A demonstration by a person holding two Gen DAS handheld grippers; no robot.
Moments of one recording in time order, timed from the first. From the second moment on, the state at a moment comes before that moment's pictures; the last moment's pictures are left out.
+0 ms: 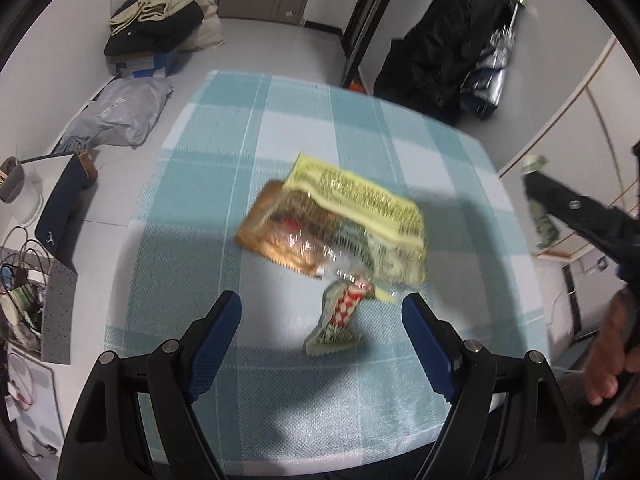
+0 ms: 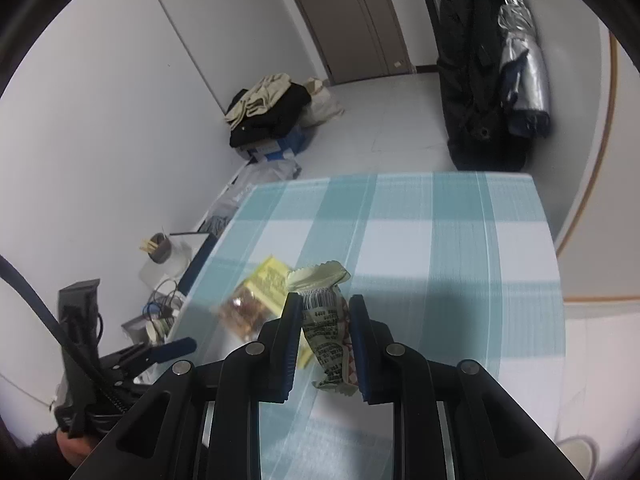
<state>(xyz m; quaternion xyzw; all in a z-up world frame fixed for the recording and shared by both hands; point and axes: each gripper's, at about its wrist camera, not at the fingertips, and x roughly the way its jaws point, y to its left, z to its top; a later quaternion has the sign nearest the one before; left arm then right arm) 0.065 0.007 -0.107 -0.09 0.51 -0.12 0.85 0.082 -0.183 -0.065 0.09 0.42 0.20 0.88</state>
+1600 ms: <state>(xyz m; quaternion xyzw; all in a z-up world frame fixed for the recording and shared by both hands) 0.038 -0.007 -0.117 0.02 0.54 -0.10 0.83 0.036 -0.201 -0.059 0.14 0.39 0.22 0.88</state>
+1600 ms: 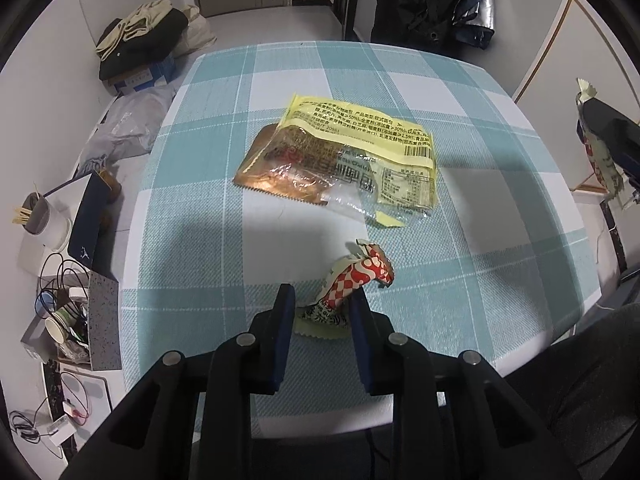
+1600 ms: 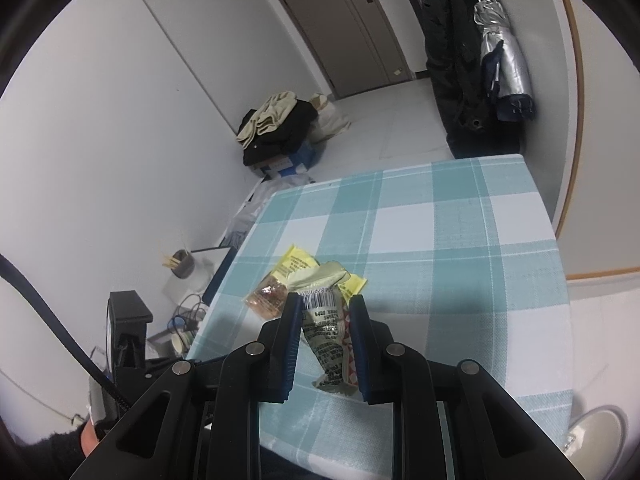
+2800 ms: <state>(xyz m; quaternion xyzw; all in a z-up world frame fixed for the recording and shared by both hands) 0.005 -0.078 0.006 -0.07 0.39 -0.19 0.90 -0.064 -0.338 0.067 0.19 0.29 0.18 0.92</state>
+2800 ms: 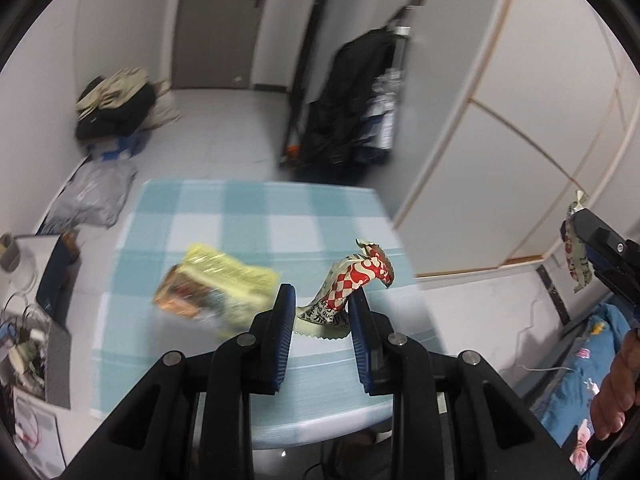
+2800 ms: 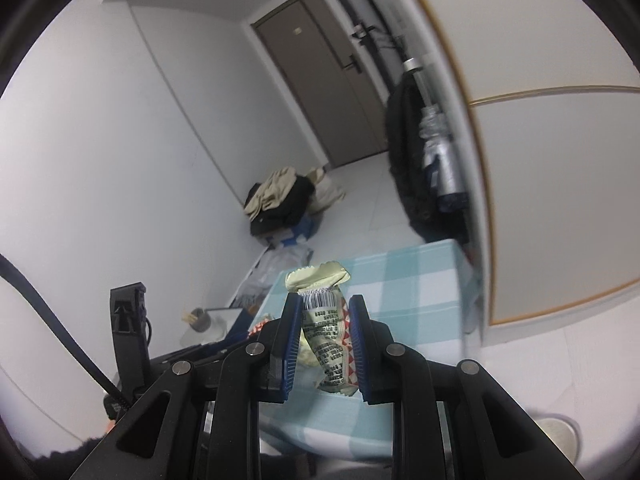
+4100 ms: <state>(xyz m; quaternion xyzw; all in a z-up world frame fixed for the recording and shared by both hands) -0.018 -0.356 -0.100 -0.06 0.62 -0.37 0.69 -0.160 -0.570 -0.164 0.39 0.42 -0.07 0.81</state>
